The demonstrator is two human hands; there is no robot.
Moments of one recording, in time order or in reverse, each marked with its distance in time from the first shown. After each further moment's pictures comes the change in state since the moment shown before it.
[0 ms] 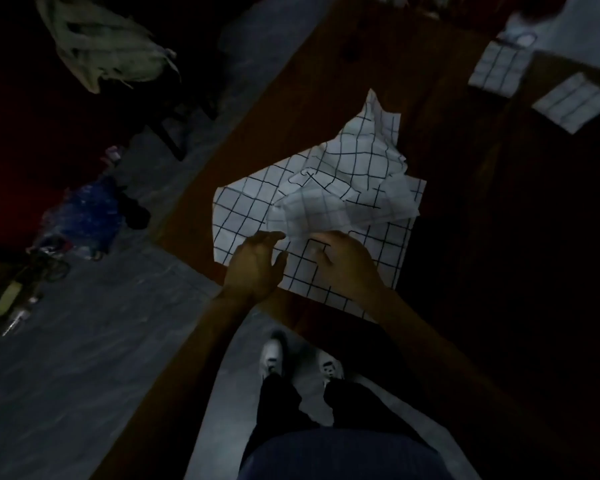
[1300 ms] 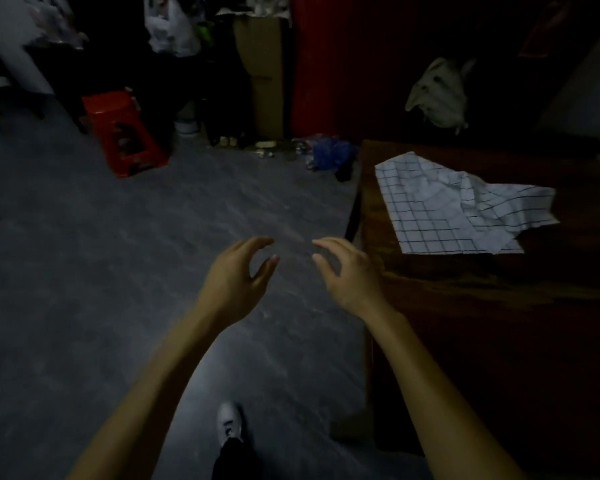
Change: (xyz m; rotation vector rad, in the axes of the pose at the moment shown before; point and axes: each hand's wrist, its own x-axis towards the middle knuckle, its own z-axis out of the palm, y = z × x) left_hand -0.451 0.420 0.107 -0.073 0.792 -0.920; right_hand -0.376 0.057 -0.129 0.067 -0.532 -0.987
